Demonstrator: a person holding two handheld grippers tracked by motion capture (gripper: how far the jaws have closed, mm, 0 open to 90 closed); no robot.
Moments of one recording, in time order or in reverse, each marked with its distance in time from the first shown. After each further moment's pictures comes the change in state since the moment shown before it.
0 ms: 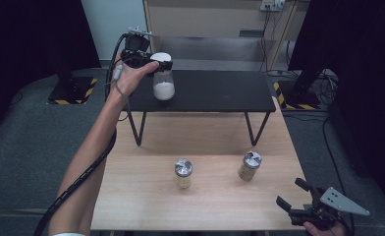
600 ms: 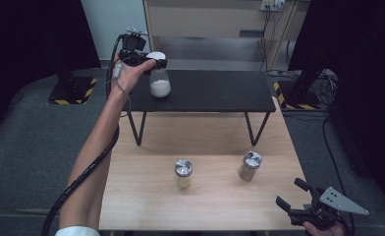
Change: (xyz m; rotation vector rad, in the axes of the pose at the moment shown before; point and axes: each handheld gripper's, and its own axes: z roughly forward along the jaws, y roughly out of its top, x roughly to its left) left arm 0.013 -0.005 0.015 0.008 0.059 -0.047; right arm -0.001 0.000 0.001 0.005 0.007 0.005
